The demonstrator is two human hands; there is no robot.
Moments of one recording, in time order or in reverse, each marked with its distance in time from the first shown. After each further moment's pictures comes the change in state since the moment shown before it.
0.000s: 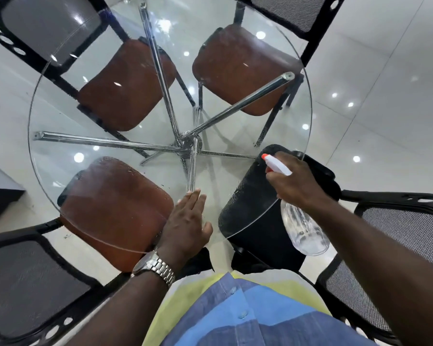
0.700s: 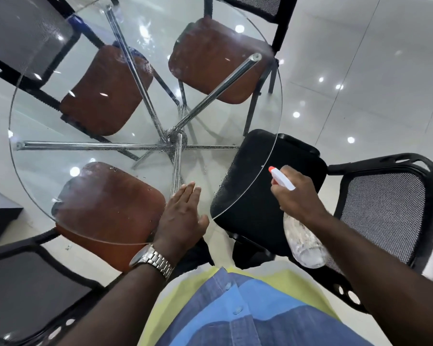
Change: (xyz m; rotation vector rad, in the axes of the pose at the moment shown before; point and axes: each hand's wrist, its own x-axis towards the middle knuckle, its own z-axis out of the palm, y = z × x) left_hand -0.016 0.032 0.017 0.071 -0.001 0.066; right_hand -0.079 0.084 -0.011 0.073 0.114 0.131
